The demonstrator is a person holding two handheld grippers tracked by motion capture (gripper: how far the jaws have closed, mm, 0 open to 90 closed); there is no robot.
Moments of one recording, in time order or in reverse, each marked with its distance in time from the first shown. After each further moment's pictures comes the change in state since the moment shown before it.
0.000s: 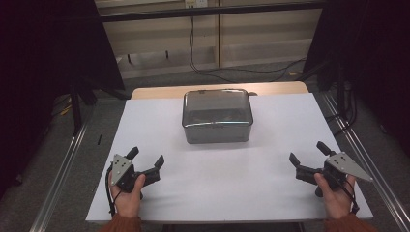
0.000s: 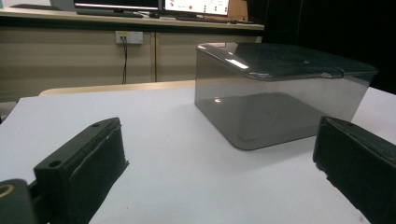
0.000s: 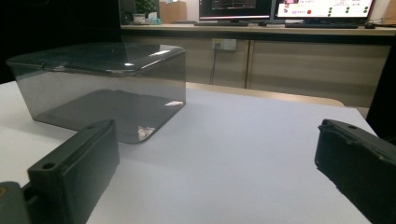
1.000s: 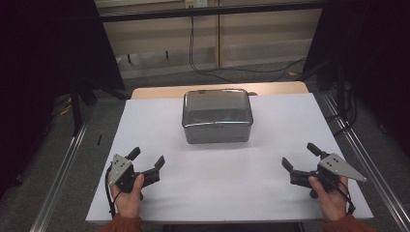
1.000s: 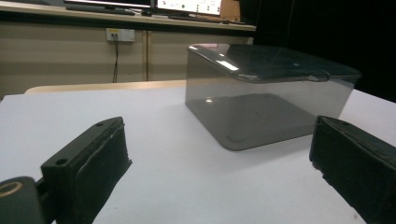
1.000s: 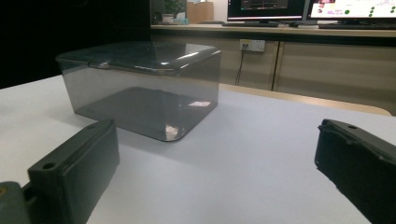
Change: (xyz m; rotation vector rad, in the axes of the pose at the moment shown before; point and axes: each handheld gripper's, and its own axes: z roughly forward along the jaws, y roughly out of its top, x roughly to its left) left arm -0.003 0.003 -0.003 0.006 -0.044 -0.017; right arm 0.015 0.000 0.003 0.003 0.113 -0.024
